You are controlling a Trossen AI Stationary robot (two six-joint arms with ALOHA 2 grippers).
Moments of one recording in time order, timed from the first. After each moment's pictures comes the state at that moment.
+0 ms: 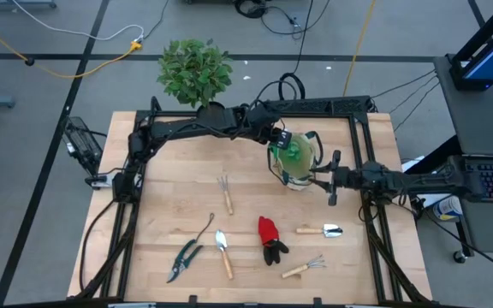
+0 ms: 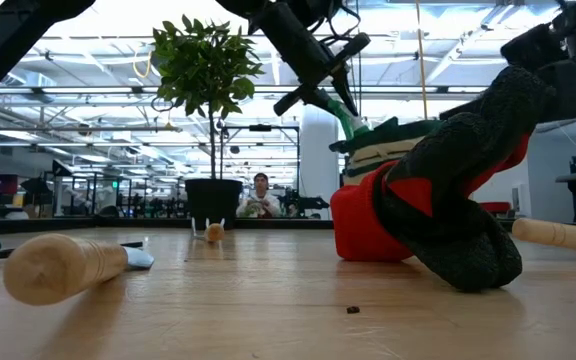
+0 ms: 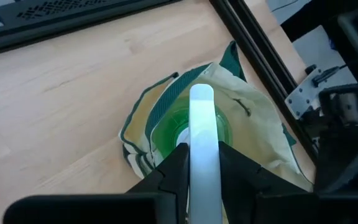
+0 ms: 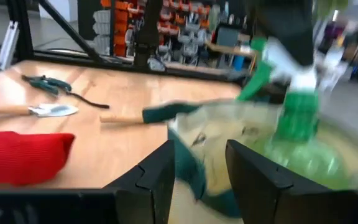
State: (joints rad) left arm 0.27 2.09 1.97 -0.64 -0.06 -0.76; right arm -0.06 0.35 0.02 0.27 0.08 -0.19
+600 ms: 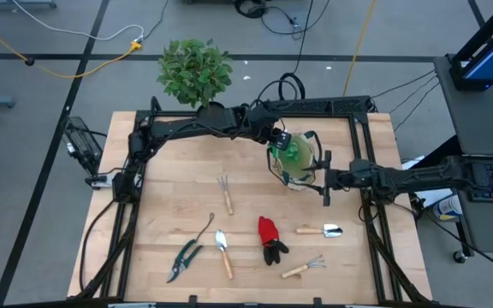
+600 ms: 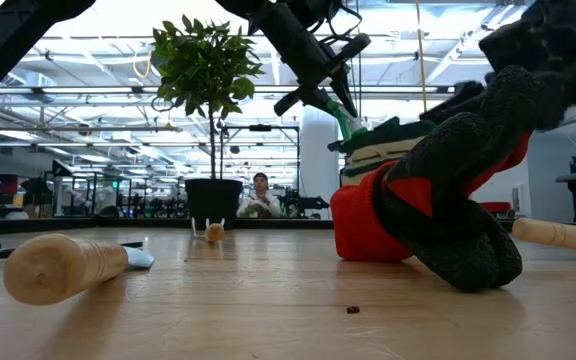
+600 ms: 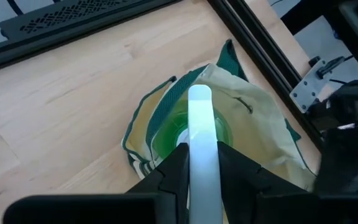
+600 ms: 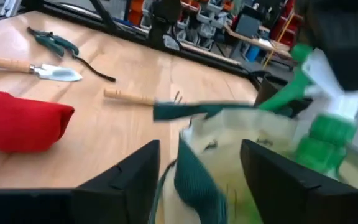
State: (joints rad) left arm 0.27 2.09 1.97 -0.64 -0.07 -0.69; right arm -0.07 0.66 0.15 0.34 0.02 -0.33
